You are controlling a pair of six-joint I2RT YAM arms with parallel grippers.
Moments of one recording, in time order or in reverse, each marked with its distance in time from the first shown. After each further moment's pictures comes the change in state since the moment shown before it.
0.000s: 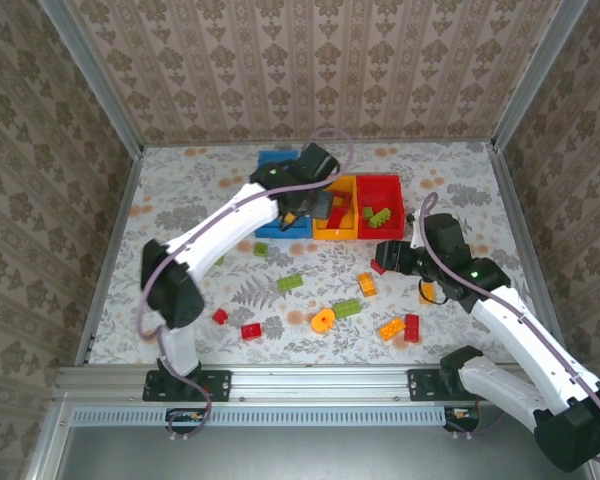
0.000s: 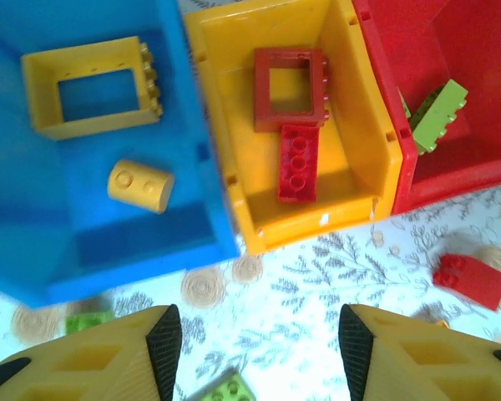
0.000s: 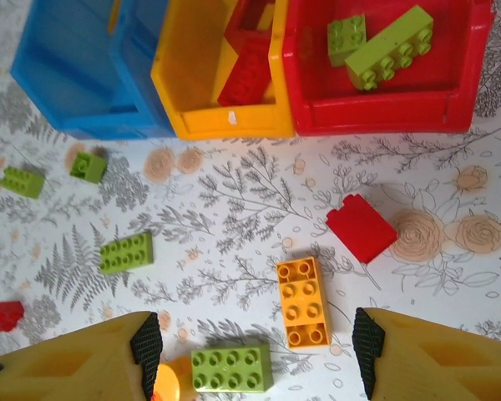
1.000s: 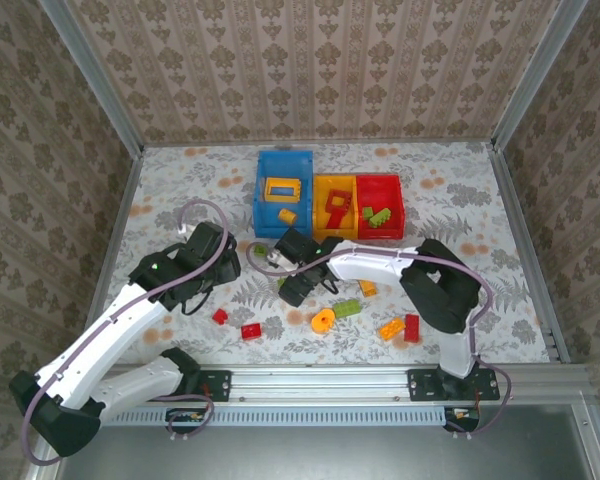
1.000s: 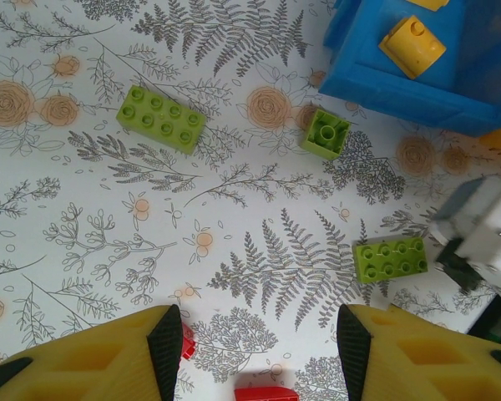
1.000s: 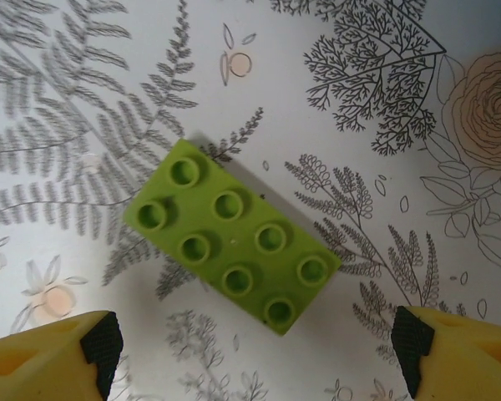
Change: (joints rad) left arm 0.134 -0.851 -0.801 -0.069 -0.098 -0.329; right arm 0.505 1.028 0.495 0.106 0.163 -0.538
